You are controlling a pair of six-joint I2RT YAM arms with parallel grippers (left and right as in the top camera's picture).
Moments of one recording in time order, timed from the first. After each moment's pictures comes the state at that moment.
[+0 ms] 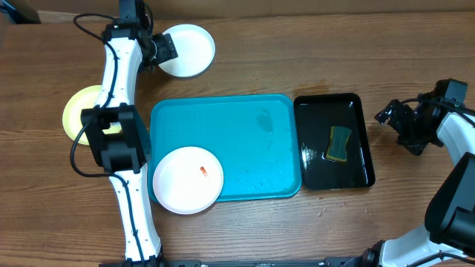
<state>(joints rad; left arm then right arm) 0.06 2.51 2.31 -0.93 0.08 -0.32 -0.40 1.80 1.13 -0.64 -0.29 0.33</state>
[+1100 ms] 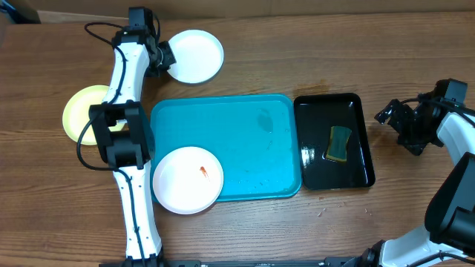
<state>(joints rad) 0.05 2.58 2.32 -0.91 0.07 -0.34 -0.40 1.80 1.13 -0.64 -0.29 0.33</state>
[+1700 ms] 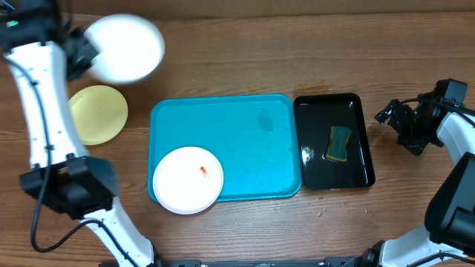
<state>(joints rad) 0.31 2.09 2.34 -1.45 -0.06 -0.45 -0.40 1.80 1.13 -0.64 -0.29 0.33</state>
